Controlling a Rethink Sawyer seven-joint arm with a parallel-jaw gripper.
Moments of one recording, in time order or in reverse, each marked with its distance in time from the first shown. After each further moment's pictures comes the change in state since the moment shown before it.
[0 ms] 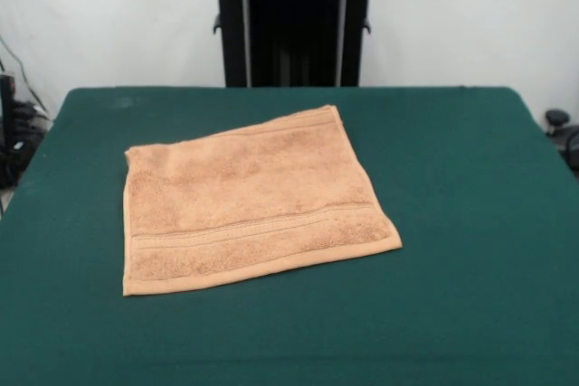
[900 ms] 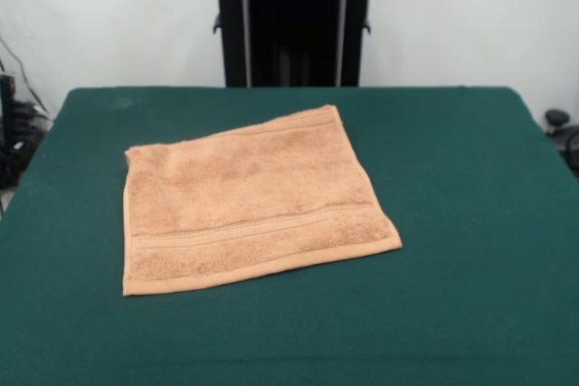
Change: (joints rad) arm 0.005 0.000 0.010 -0.036 0.000 0.000 0.000
